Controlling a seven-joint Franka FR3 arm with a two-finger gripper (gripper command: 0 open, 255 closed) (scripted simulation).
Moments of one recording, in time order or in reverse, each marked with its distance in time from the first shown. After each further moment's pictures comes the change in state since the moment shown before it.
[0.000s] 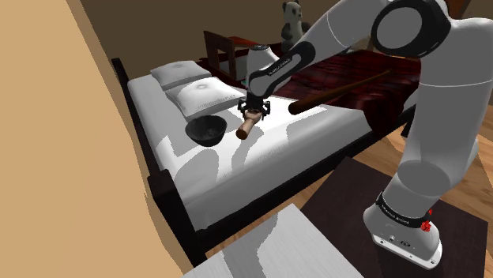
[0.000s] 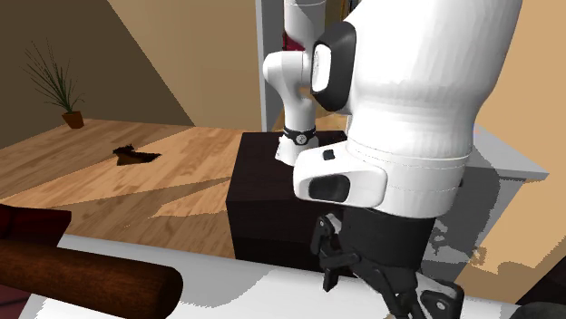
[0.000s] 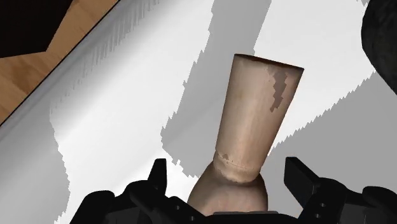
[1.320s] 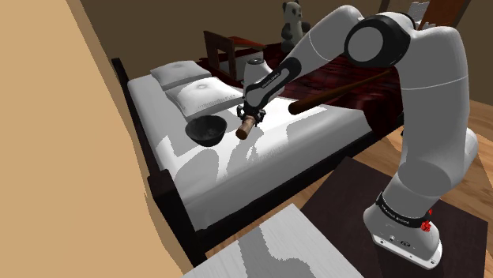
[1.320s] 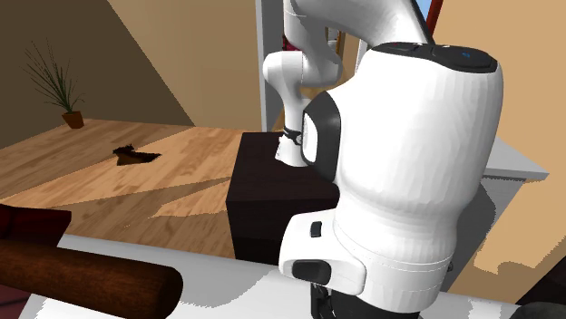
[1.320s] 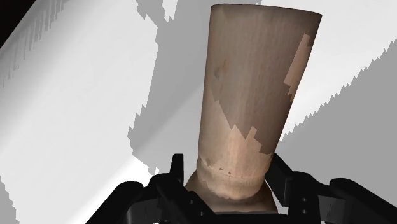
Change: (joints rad) arm 0.014 0.182 -0.035 0.114 -0.021 0.090 0.078
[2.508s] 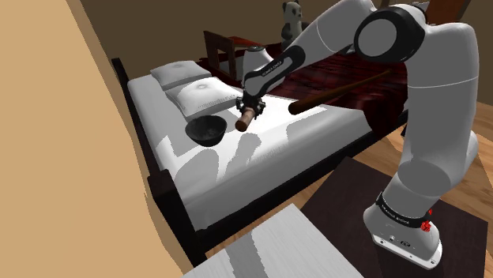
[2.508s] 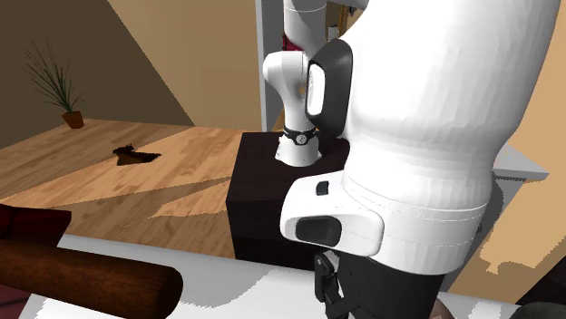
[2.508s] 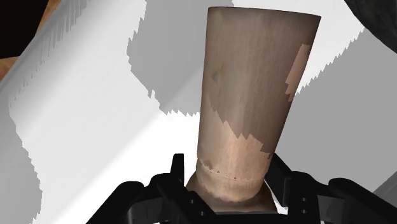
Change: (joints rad) arm -0.006 -0.072 0.013 0.021 0.019 -0.094 -0.014
